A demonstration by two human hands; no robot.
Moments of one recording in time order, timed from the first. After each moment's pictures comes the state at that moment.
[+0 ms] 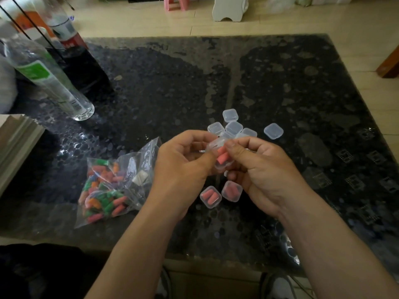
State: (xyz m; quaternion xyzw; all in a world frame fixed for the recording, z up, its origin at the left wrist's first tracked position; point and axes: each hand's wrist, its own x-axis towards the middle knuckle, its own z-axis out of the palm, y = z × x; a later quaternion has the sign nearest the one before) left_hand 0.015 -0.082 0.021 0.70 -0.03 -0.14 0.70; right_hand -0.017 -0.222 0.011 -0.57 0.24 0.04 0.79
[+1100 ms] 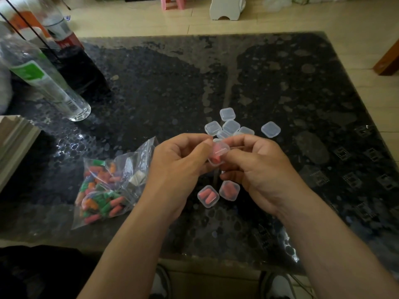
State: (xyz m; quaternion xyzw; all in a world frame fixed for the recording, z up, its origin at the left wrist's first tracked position) left_hand 0.018 -0.080 0.016 0.68 0.01 -0.17 0.72; right_hand -0.016 -0.226 0.009 -0.61 0.24 0.06 0.75
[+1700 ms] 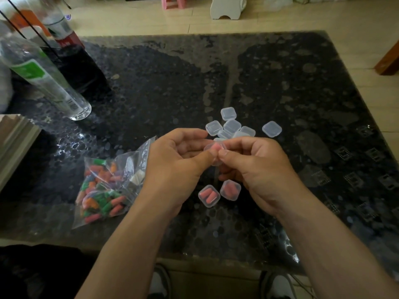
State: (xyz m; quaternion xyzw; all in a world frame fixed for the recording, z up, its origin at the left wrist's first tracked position) left_hand 0.019 -0.079 0.020 0.71 0.00 -0.13 0.69; right_hand -0.018 -0.223 0.006 -0.66 0.21 0.03 0.72
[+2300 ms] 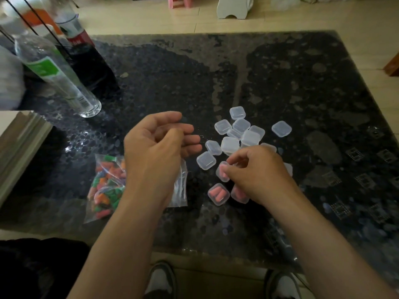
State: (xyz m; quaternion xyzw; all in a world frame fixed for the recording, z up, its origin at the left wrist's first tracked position) left_hand 0.029 -0.057 0.039 0.67 0.06 -0.01 0.74; right_hand -0.011 -0.210 -0.002 -0.87 0.23 0.09 0.42
